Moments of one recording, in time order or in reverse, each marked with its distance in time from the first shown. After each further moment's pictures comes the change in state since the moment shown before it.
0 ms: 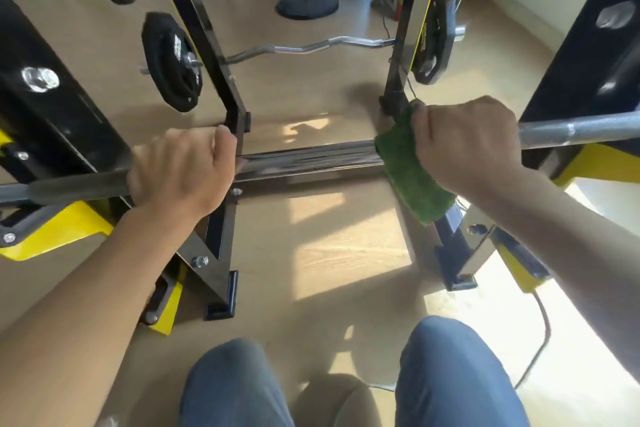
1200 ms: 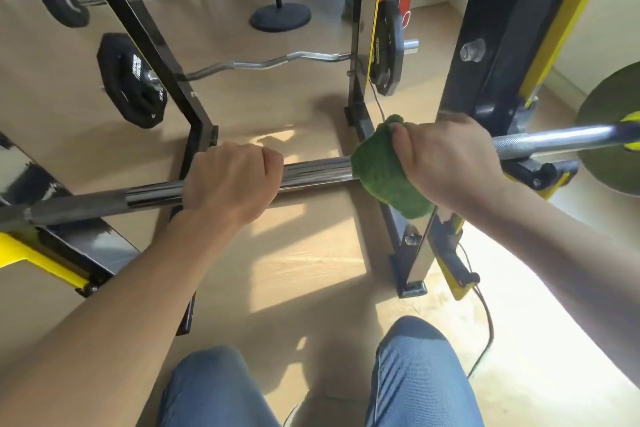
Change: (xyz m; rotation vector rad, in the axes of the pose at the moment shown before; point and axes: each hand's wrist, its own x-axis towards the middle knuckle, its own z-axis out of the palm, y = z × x) left_hand 0.024 0.166 0.014 -0.004 -0.163 0.067; right_hand -0.020 0.125 0.012 0.150 -0.020 -0.019
